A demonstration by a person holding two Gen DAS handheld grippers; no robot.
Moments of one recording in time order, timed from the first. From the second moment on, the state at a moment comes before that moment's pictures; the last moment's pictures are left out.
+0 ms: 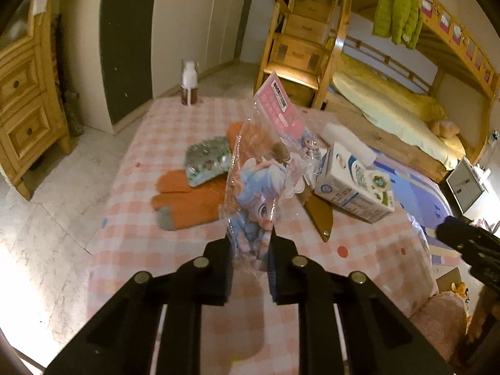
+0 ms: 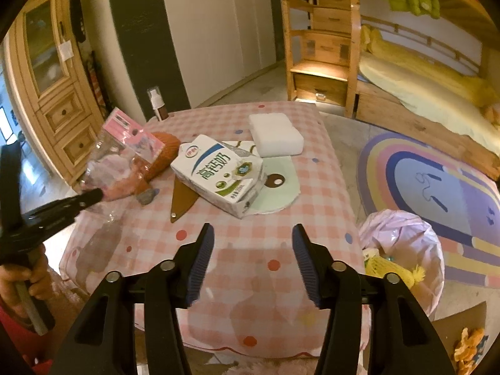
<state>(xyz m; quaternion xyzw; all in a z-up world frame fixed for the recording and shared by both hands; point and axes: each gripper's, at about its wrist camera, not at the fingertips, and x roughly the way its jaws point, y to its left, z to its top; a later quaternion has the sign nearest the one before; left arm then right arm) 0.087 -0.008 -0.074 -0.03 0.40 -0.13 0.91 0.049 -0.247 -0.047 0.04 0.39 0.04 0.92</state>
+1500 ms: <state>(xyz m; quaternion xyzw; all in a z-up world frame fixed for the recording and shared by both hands) 0.077 0.010 -0.070 -0.04 0.40 -0.10 0.91 0.118 -0.190 -0.086 -0.02 0.44 0.14 0.89</state>
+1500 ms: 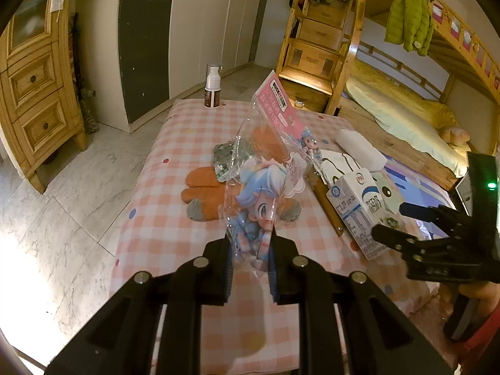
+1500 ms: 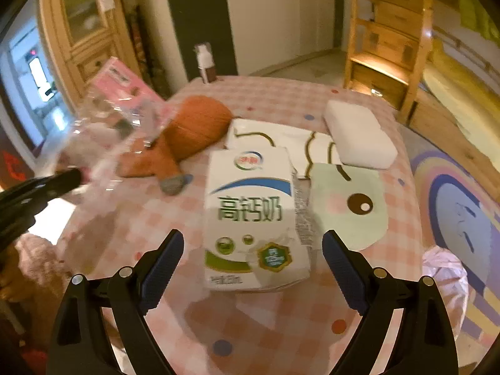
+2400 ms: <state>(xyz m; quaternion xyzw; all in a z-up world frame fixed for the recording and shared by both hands) 0.057 -0.009 -0.064 -0.03 0.39 -0.13 0.91 0.045 -0.226 -0.026 0.05 0.36 0.09 0.93</state>
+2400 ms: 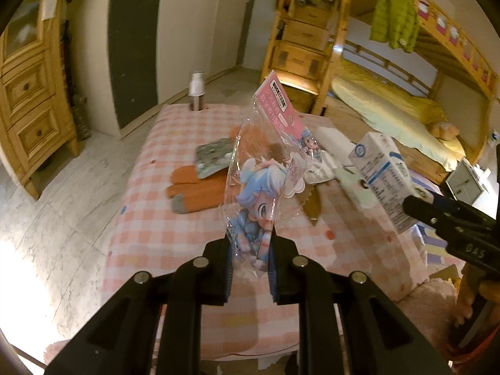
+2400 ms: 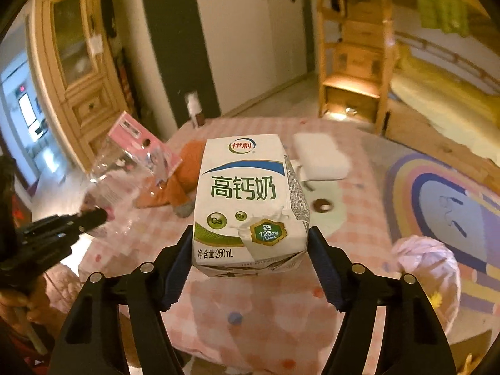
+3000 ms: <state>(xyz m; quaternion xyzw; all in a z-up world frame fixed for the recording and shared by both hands) 0.058 -0.202 -0.068 0.08 0.38 -0.30 0.87 -0.038 -0.378 -0.046 0.14 0.34 -0.10 0.92</state>
